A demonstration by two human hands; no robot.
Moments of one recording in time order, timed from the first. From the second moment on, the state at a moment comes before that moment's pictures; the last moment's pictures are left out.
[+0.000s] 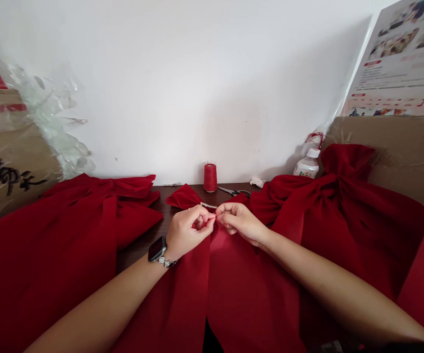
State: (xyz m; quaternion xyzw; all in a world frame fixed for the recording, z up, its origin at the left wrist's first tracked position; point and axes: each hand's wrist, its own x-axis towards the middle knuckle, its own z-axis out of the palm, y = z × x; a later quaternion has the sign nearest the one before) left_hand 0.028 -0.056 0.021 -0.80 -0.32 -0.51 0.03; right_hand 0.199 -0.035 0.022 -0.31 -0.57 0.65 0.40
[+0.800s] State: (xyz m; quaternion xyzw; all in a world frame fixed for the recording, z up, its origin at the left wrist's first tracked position) left_hand 0.028 -0.056 0.021 -0.80 -0.32 -0.50 0.05; right_hand 0.199 -0.033 0.020 -0.34 -0.58 0.62 0.40
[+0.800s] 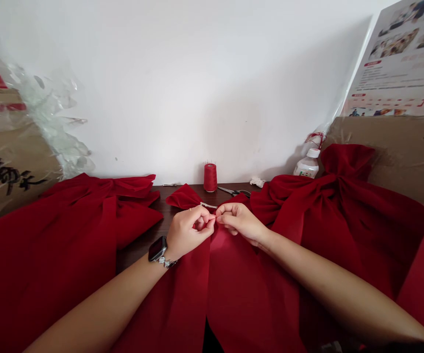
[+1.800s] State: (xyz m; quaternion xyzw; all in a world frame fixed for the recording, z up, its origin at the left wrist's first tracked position) left_hand 0.019 -0.052 0.022 -0.65 -0.15 -0.15 -0.72; right_hand 0.211 0.006 0.001 -0.36 -0.67 0.43 0.49
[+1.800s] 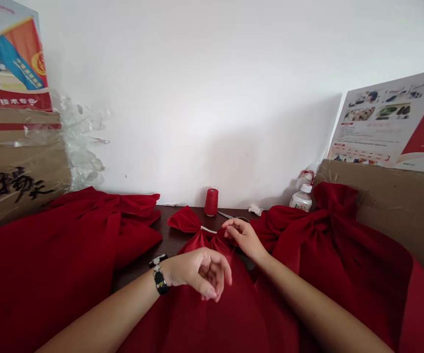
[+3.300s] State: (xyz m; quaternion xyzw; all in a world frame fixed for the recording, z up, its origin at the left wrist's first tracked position) left_hand 0.039 -0.060 -0.006 -0.69 -0.11 0.10 -0.70; right_hand 0.173 0.111 0.047 -0.57 -0.77 0.05 0.29
